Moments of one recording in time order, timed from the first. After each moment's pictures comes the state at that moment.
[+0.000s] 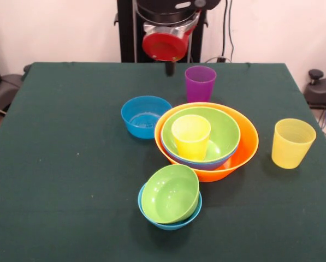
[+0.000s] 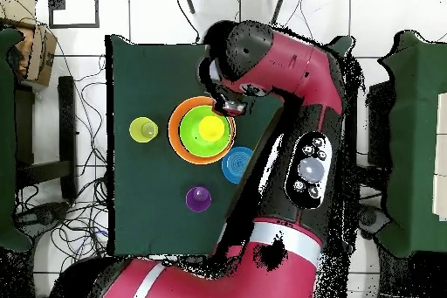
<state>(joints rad) -0.11 -0.44 -0.31 1.04 0.24 1.31 3.10</state>
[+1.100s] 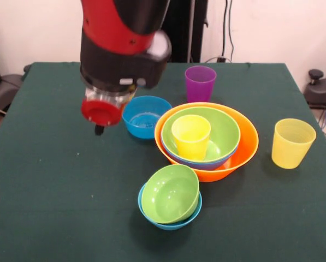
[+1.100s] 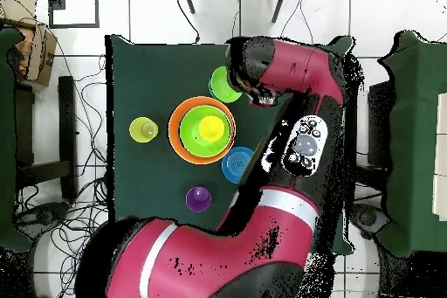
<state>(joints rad) -0.13 -0.24 -0.40 0.89 0.10 1.05 3.10</state>
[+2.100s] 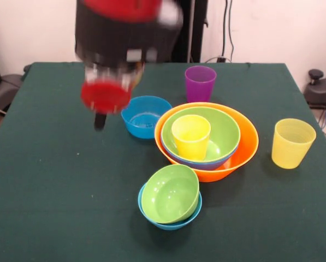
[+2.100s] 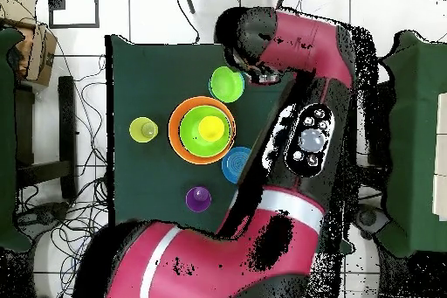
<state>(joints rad) -0.14 -0.31 -0.38 0.80 0.13 1.12 2.94</state>
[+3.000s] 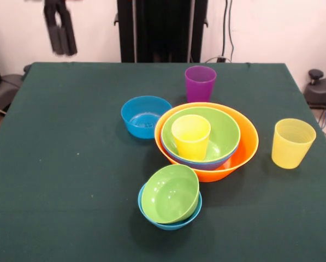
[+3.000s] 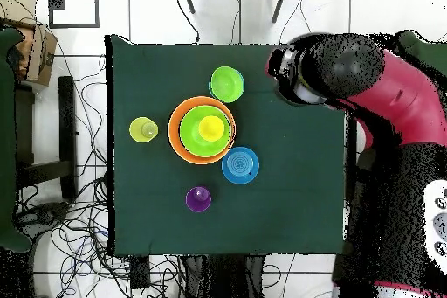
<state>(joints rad) -0.47 -0.71 0.07 1.24 0.09 0.93 1.60</state>
